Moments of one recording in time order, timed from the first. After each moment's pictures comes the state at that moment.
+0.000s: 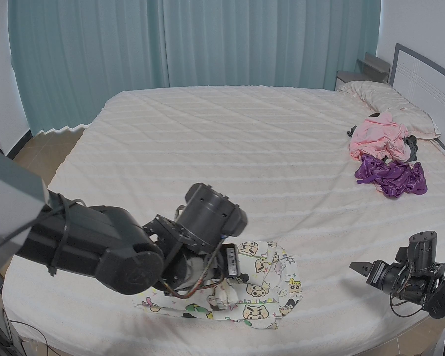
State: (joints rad) left arm -0.82 1.93 -1.09 0.04 0.28 -0.72; right arm 0.21 1.83 -0.02 -1.15 -0.05 0.67
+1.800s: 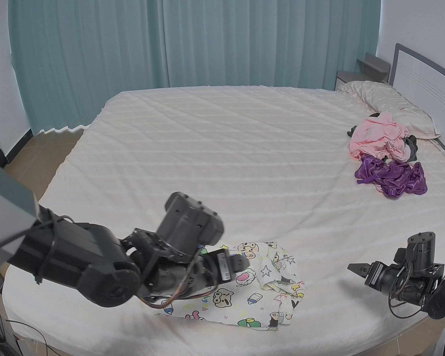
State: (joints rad) left arm -0.81 1.90 -0.93 -0.16 0.10 -0.86; right arm 0.23 1.83 -0.02 -1.15 -0.04 0.68
